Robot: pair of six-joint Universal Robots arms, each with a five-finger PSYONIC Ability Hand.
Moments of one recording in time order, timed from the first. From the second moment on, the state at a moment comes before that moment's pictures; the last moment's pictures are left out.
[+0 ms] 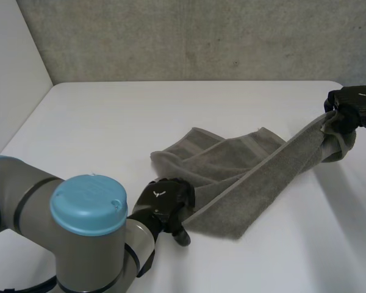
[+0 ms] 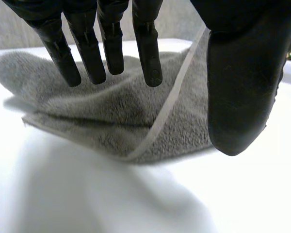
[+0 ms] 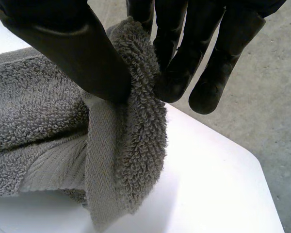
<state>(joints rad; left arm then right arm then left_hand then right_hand) 3.92 -2.01 -1.66 3.24 -1.64 2.90 1.52 -1.19 1.35 0.11 1.17 2.83 0.44 0.42 0.43 0.43 0.26 1.31 1.30 1.32 1.33 1.15</state>
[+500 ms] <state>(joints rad) 3.91 -2.19 -1.54 3.24 -1.64 2.92 1.52 -1.19 1.36 0.11 1.17 2.83 0.73 0.73 0.73 0.72 0.55 1.31 1.30 1.33 1.33 1.15</state>
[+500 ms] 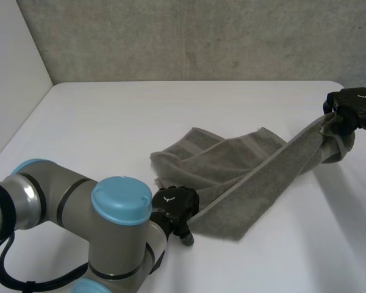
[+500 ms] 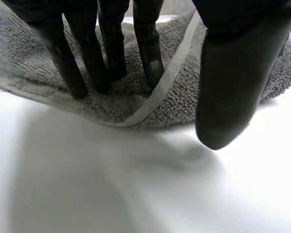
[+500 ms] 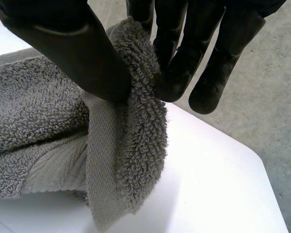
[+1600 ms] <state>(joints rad) 4.37 -1.93 -1.24 3.38 -1.46 3.01 1.75 -1.08 0.76 0.48 1.01 2.89 1.25 1.33 1.35 1.36 1.10 1.32 1.31 1.34 1.33 1.15</state>
